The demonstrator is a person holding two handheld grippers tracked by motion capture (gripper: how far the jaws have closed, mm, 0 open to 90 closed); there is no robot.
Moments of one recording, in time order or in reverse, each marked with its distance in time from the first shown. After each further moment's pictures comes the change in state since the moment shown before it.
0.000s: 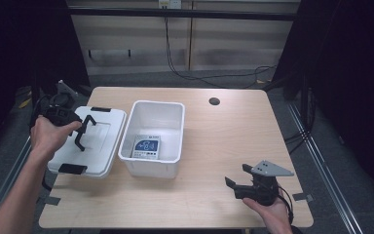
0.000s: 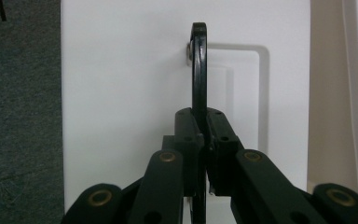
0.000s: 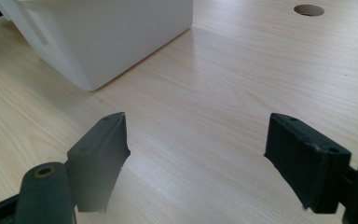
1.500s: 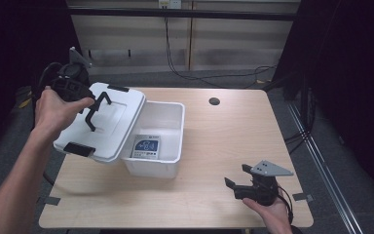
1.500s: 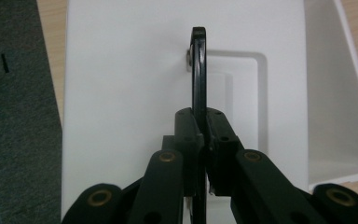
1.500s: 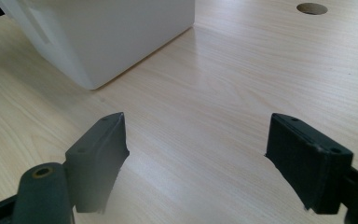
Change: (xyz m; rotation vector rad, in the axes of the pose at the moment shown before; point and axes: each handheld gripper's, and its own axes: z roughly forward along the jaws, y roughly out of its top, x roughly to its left) left arm -0.077 0.032 -0.075 -0.068 -0.039 0.147; right arm 0.000 0.000 0.001 0.004 0.007 -0.001
